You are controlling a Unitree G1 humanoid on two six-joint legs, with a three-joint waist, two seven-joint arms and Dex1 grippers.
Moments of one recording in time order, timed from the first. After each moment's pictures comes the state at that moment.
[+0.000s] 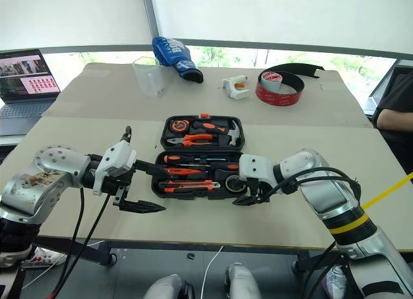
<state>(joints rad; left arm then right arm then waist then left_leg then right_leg) -0.49 0.89 -0.11 -0.27 -0.49 0.54 -1.35 -0.60 -0.79 0.34 -0.15 0.07 0.49 1.32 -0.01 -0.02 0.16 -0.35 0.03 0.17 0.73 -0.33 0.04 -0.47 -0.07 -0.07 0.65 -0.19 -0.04</state>
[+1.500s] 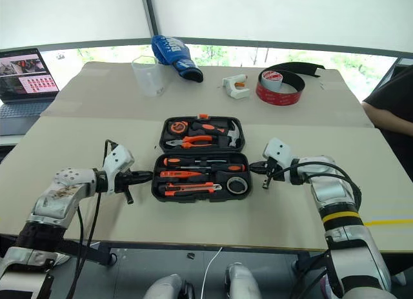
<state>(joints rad) -0.41 0.70 -0.05 0.11 -0.25 0.42 -1.08 -0.59 -0.65 0.10 0.41 0.10 0.10 1.14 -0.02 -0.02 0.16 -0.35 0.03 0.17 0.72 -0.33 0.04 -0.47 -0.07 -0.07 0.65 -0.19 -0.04</state>
